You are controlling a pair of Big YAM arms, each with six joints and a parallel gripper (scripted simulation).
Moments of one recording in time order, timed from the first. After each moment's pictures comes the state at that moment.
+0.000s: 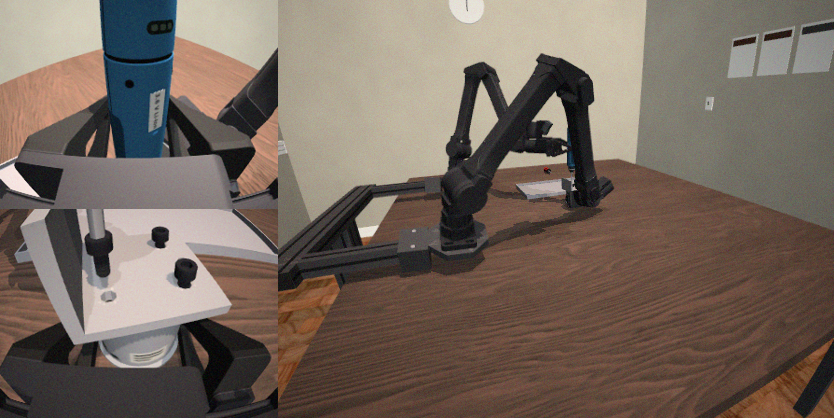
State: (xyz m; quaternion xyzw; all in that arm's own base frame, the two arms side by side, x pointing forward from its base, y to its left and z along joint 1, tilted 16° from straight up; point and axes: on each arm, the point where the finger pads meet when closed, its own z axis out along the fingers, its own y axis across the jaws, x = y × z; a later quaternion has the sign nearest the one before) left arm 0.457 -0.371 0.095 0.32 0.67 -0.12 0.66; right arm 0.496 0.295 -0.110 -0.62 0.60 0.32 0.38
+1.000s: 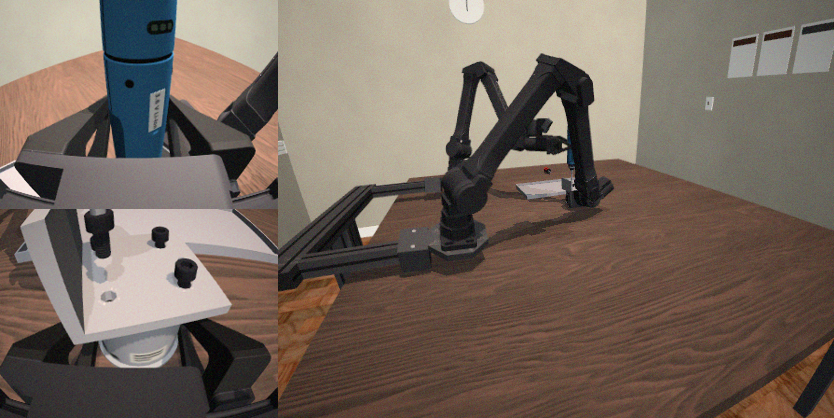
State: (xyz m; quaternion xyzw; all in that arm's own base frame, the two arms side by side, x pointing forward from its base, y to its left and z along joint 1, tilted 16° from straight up) left arm 0.457 -0.372 0.103 0.31 0.67 -0.12 0.66; right arm 0.496 0.295 -0.110 -0.62 0.60 0.32 0.38
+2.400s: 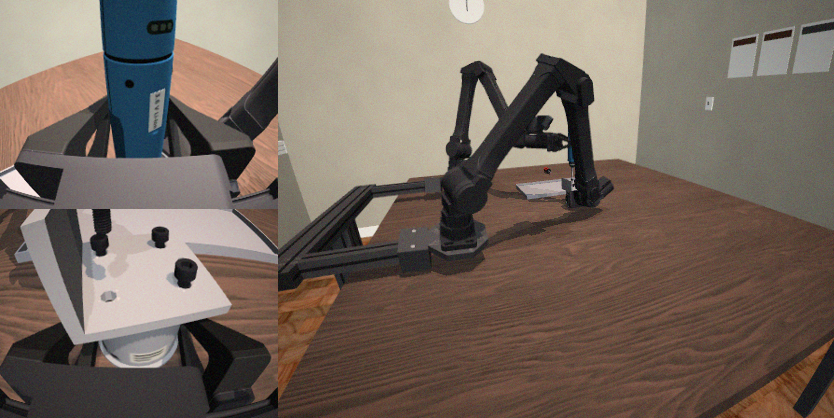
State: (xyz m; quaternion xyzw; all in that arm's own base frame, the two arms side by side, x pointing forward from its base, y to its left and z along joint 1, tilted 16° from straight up) left arm 0.458 -0.377 0.113 0.32 0.67 -0.12 0.66; right arm 0.496 0.295 -0.110 -0.62 0.60 0.32 0.38
